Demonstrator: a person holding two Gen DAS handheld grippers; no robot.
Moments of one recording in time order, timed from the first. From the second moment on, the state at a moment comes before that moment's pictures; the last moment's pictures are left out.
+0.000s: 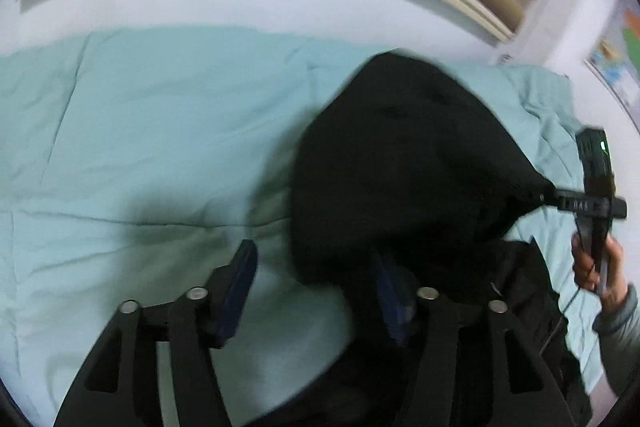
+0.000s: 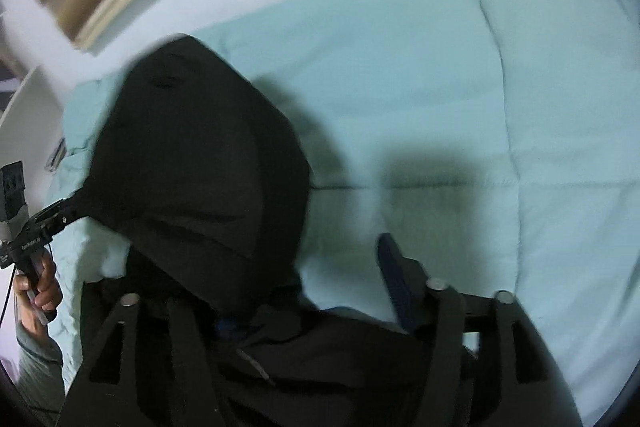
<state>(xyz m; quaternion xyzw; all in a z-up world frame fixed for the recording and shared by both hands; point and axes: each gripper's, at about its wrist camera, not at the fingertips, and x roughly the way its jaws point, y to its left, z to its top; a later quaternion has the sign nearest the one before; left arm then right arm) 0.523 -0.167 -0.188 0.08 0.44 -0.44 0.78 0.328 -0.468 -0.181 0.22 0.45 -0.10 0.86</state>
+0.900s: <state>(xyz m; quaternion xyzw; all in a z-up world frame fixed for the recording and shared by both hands) 0.568 -0.236 -0.282 0.10 0.55 -0.36 0.75 0.386 -0.476 -0.275 0.27 0.51 -0.11 0.81</state>
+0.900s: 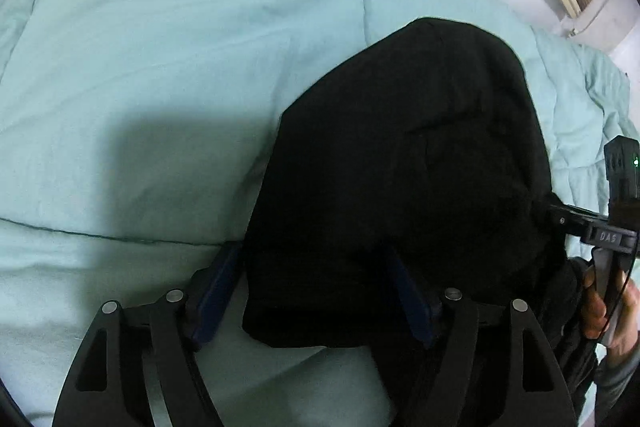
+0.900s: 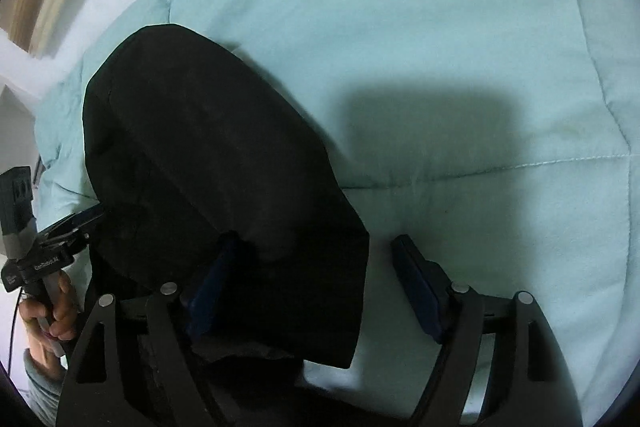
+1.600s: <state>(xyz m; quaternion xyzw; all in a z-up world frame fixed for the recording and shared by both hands) 0.537 -0.265 -0.279 0.13 0.54 -0.41 0.73 0.415 -0.397 -0.245 0.11 0.52 -0.07 0.84</state>
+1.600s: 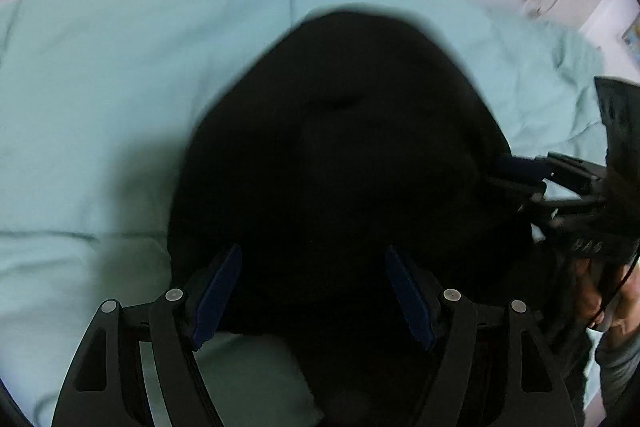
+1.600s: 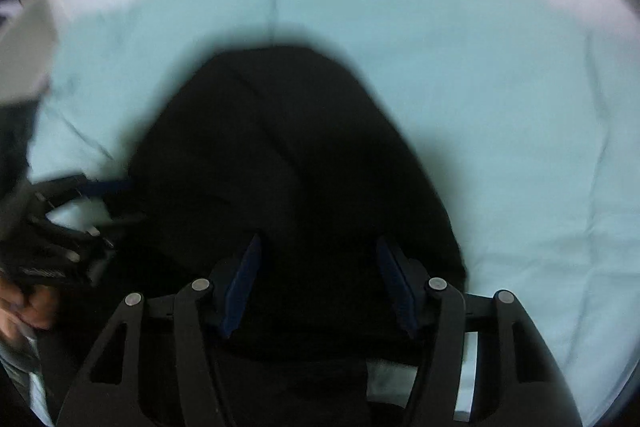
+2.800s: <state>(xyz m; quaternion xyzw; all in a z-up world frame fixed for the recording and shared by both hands) 0.630 -0.239 -0.300 -0.02 0.58 -0.47 0.67 0.419 -0.494 -0.288 0.28 0.51 0.08 0.81</state>
